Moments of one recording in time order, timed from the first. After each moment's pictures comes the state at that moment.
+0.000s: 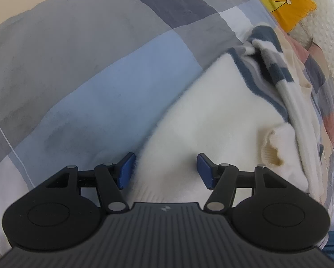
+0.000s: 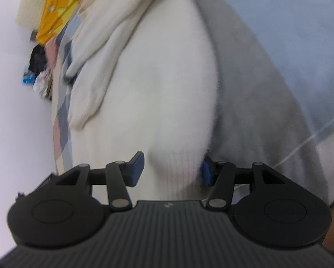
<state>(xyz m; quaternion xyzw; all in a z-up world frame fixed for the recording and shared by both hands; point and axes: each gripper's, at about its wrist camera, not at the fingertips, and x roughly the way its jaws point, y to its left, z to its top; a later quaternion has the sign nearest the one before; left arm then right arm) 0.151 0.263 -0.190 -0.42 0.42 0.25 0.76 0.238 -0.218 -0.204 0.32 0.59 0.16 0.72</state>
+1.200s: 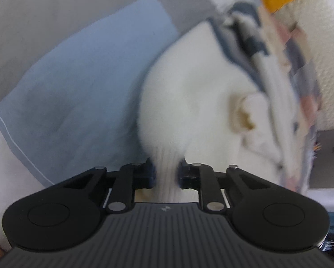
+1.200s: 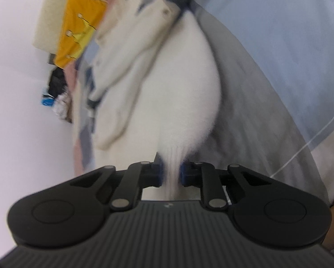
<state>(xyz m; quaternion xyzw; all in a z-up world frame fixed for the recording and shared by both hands) 0.131 0.247 -0.179 -0.49 0.43 0.16 0.74 0.228 -0.243 -0.177 0.38 0.52 0.19 0.74</state>
